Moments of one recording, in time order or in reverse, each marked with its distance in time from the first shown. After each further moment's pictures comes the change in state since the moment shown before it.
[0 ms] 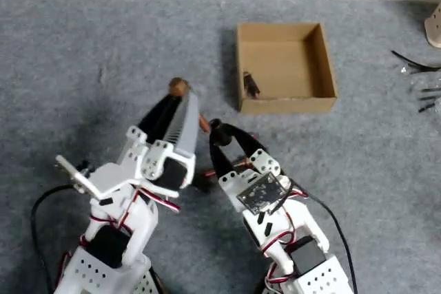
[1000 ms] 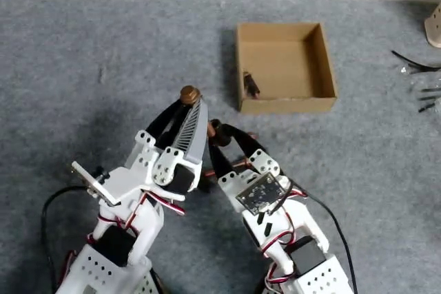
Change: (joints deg) left arm 1.2 0.1 5.6 -6.0 -6.0; right arm -0.3 0.0 0.0 0.1 0.2
